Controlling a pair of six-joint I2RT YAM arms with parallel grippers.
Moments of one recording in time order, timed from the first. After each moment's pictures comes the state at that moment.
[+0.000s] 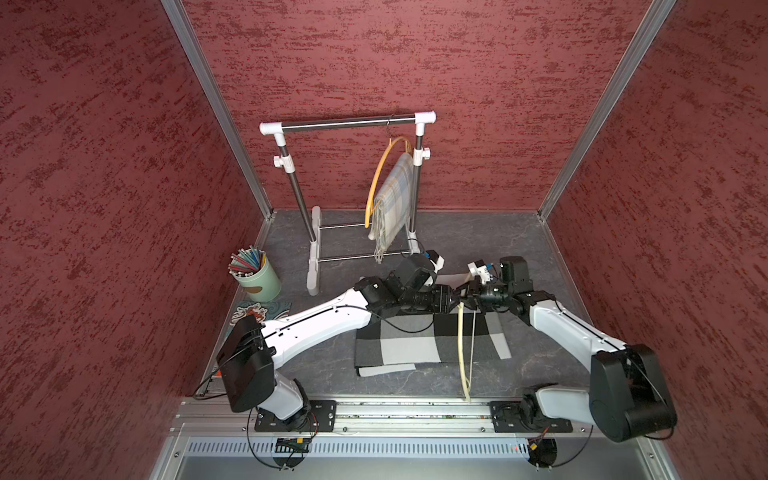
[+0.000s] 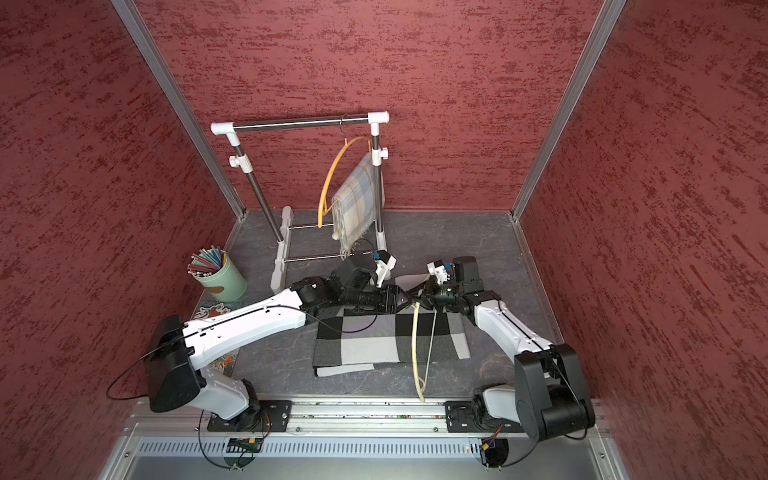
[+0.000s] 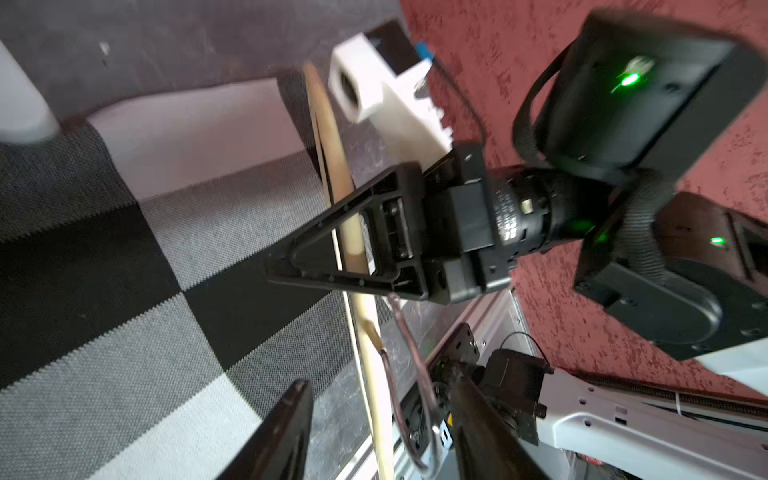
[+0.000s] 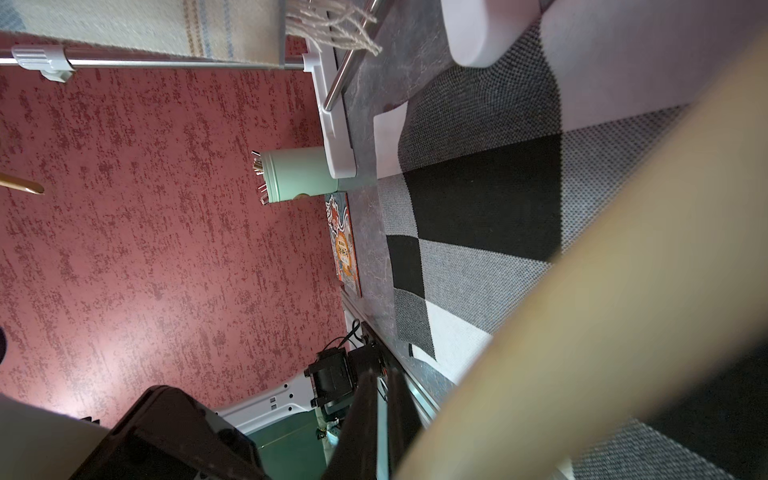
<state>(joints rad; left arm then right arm) -0.96 1.54 1.26 -0.39 0.26 -0.77 0.20 1.31 0.69 -0.13 -0.97 0.91</state>
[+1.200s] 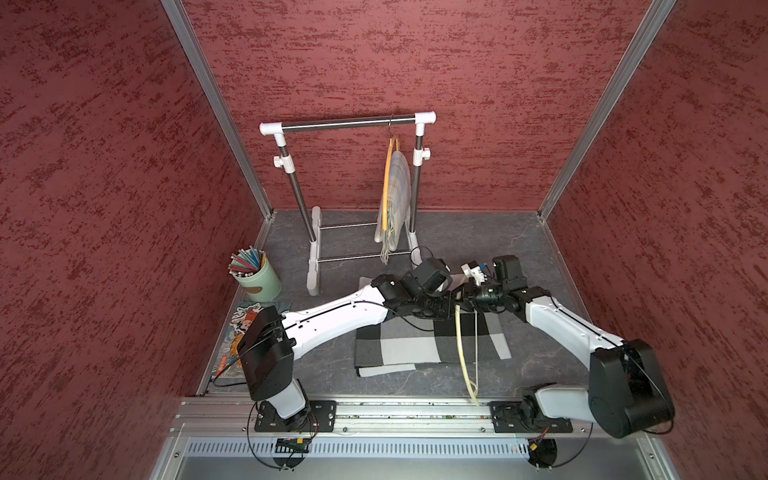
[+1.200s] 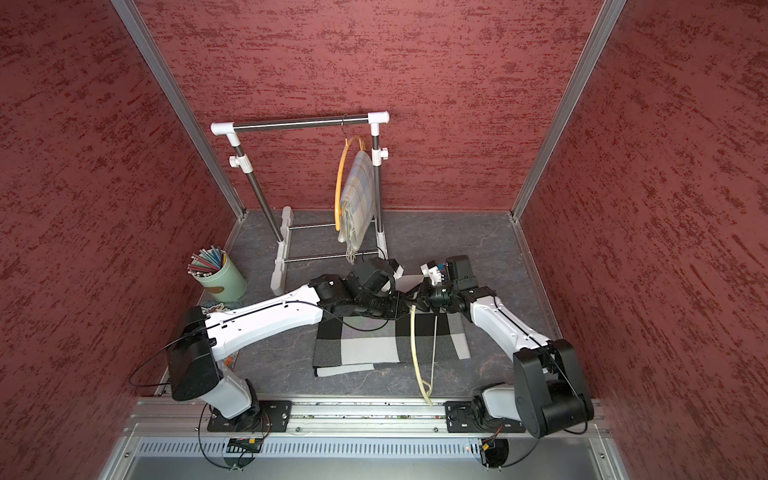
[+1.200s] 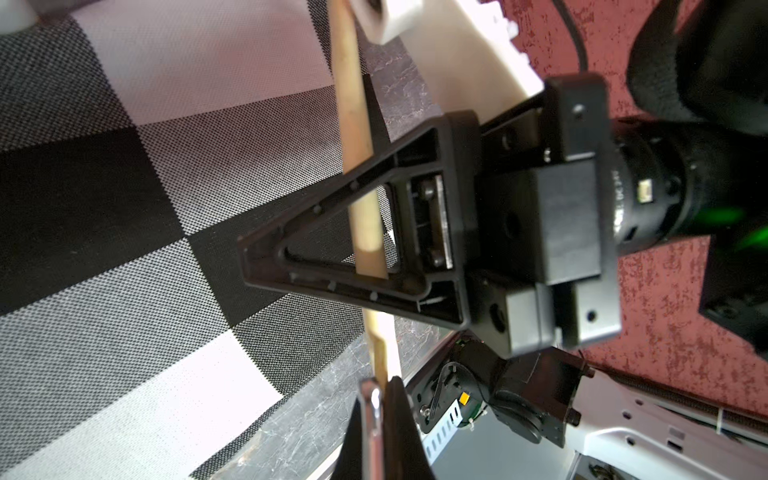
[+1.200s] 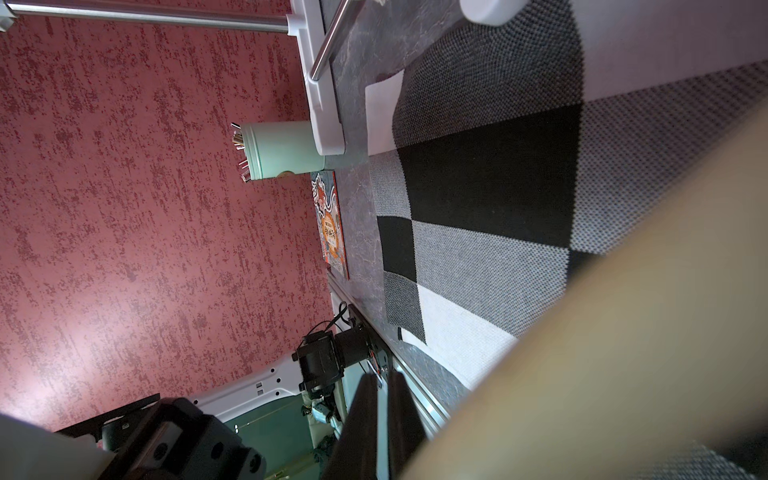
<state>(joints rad) -1.00 1.64 1.36 -0.54 0.20 -0.83 0.25 1.34 0.74 -0.23 -0.95 0.84</state>
